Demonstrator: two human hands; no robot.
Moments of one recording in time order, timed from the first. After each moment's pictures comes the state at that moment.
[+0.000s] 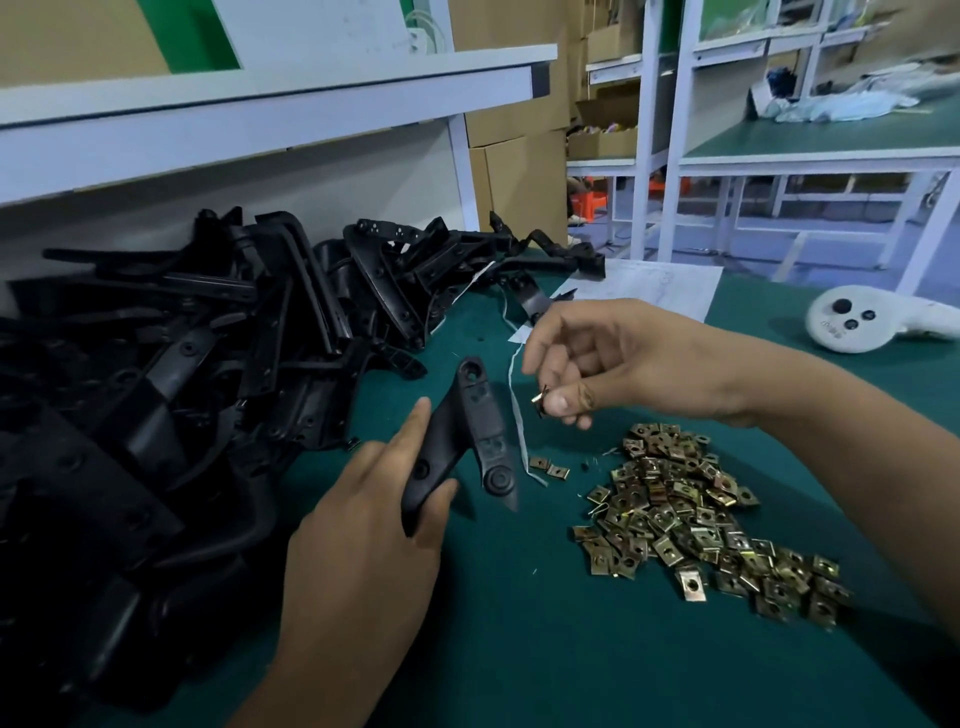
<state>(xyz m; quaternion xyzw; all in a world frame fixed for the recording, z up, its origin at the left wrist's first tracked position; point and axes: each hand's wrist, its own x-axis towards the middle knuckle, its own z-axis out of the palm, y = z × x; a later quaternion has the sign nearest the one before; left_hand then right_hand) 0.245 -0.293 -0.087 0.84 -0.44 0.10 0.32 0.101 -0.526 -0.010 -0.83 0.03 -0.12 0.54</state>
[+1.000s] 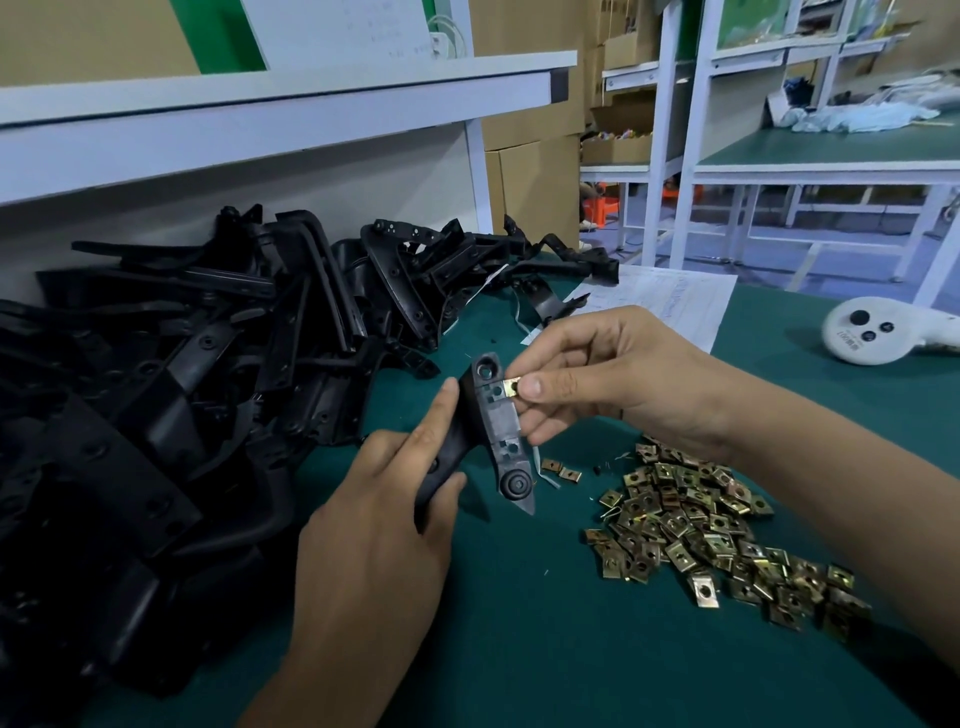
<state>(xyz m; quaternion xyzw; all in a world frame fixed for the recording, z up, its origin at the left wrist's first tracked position) 0.241 -0.291 -0.081 0.82 -0.47 0.13 0.30 0.118 -0.502 -0.021 -0.72 0.03 -0.17 0.67</state>
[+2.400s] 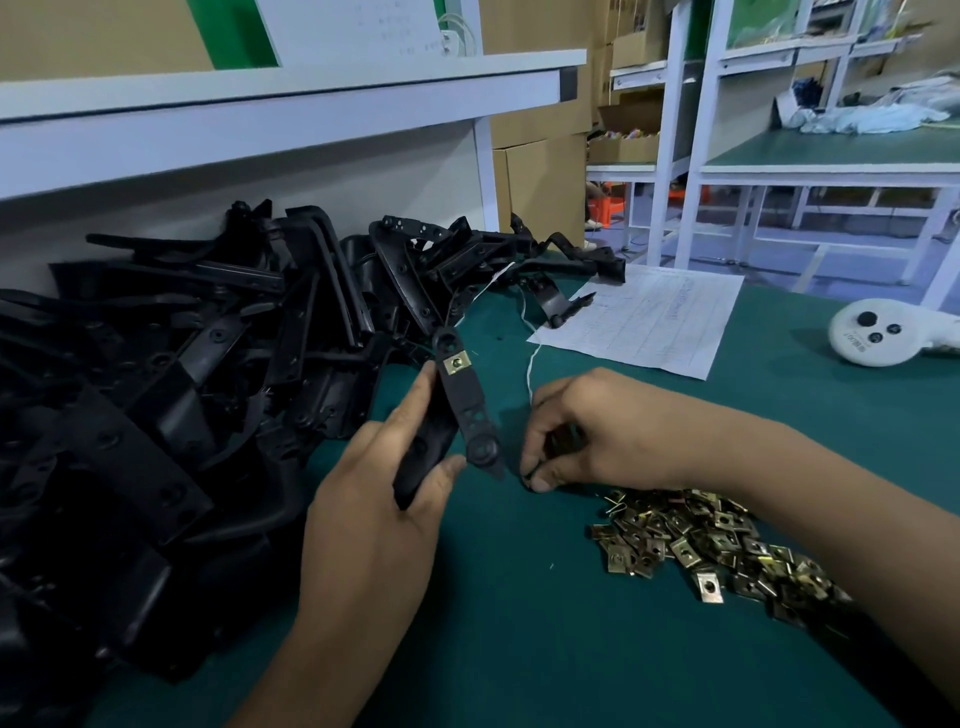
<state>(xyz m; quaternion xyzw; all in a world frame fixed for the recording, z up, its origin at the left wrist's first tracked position) 0.256 -0.292 -0.086 0.76 -0.45 0.08 0.45 0.125 -0.497 -0.039 -0.97 0.08 -0.05 0.22</state>
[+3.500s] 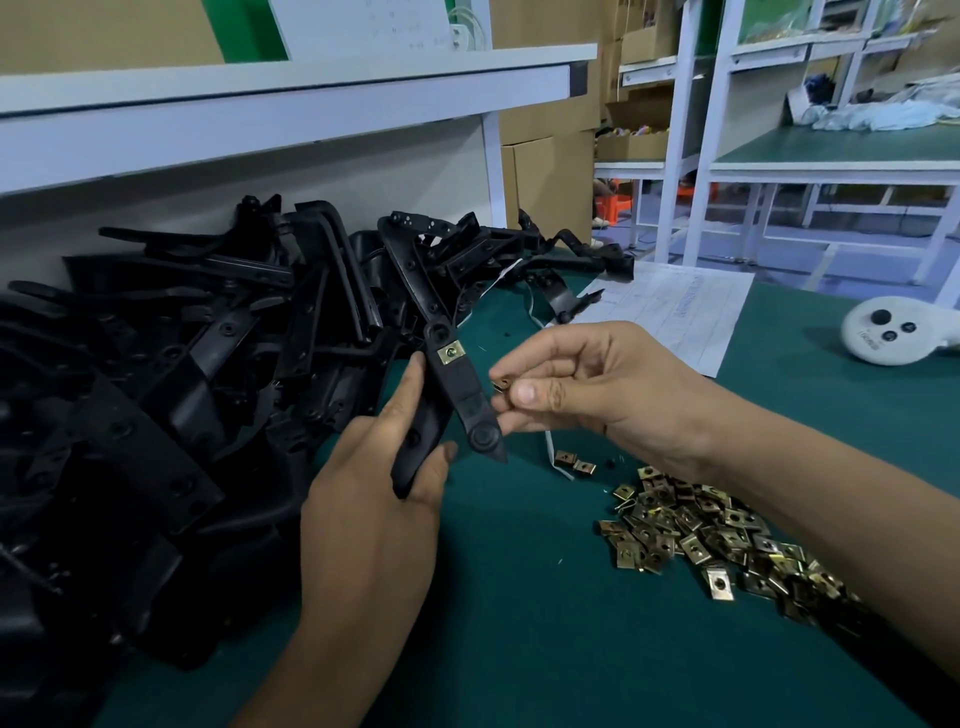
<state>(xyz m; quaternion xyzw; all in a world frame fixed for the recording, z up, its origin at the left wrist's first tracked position) 0.256 -0.293 -0.089 0.79 -0.40 0.11 0.46 0.128 -0.480 -0.032 -0.68 0.00 -0.18 0.71</state>
